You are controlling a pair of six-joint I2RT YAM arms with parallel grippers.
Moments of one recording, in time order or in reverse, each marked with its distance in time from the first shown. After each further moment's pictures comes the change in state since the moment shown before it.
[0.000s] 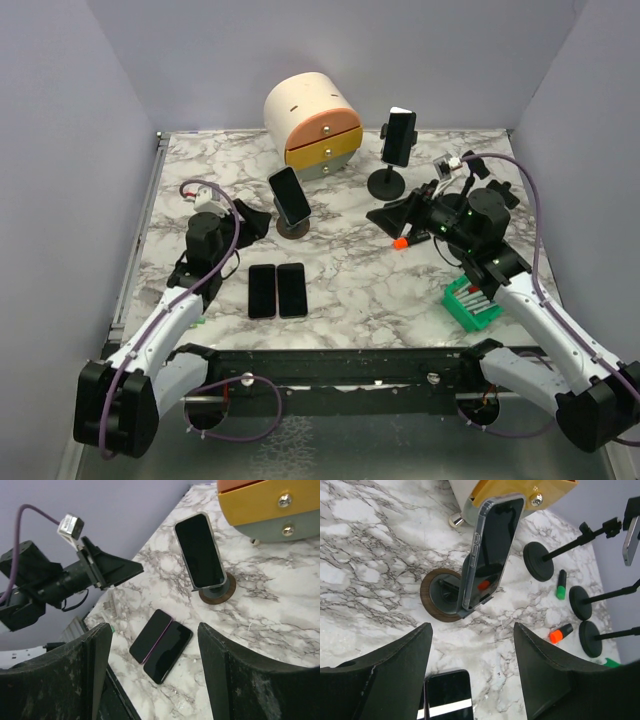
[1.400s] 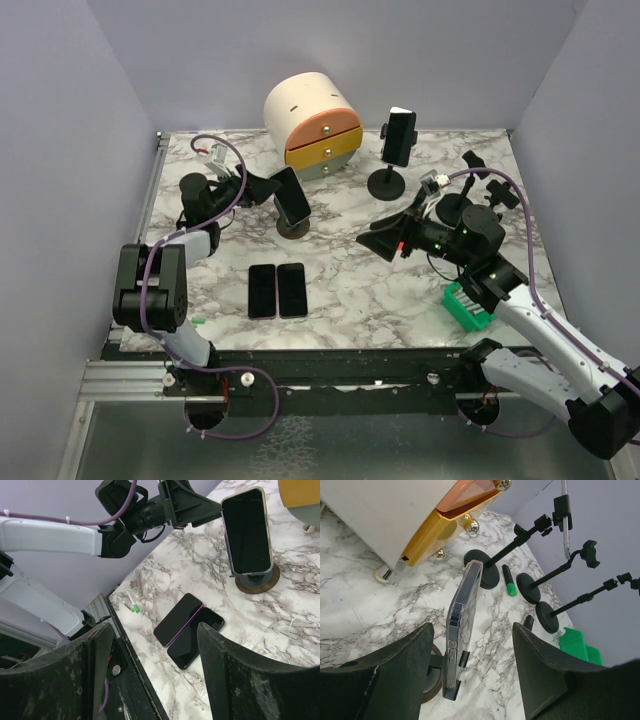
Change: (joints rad) left arm 0.246 0.674 0.222 0.692 0.671 -0.062; right arm 0.127 -0.069 -0.086 0.050 -0.046 0.031
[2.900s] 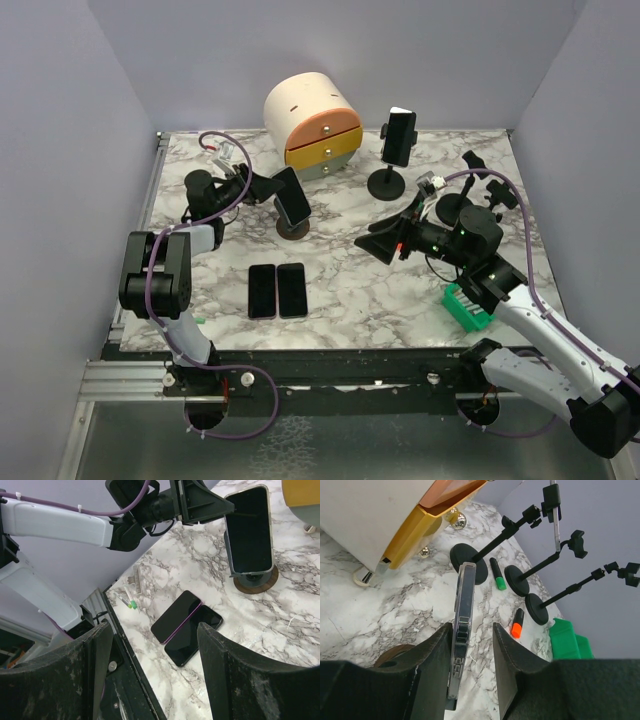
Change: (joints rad) left arm -0.012 0.115 0.066 0.074 0.092 -0.041; right arm 0.026 0.001 0.006 -0.018 0.010 -0.042
